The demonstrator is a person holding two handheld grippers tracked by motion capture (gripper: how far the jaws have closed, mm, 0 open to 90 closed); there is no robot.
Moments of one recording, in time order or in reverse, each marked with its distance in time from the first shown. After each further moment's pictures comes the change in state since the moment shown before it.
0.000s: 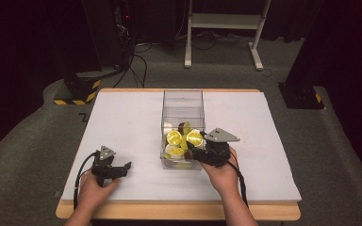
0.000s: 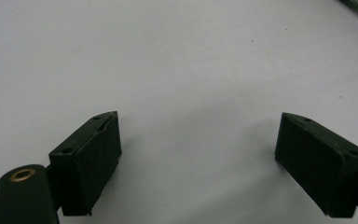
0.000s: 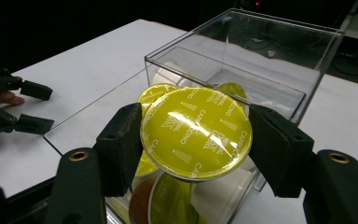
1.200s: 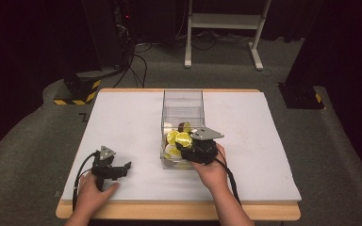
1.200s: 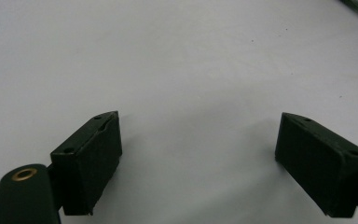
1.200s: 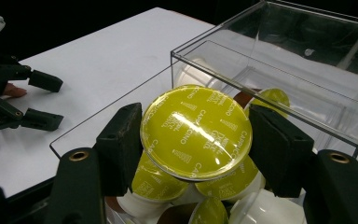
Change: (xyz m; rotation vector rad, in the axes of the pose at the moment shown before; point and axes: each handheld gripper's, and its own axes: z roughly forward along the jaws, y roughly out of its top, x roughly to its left) left arm 0.000 0.000 0.000 -0.003 0.002 -0.002; right arm 0.016 0.004 0.032 0.043 0.050 -0.040
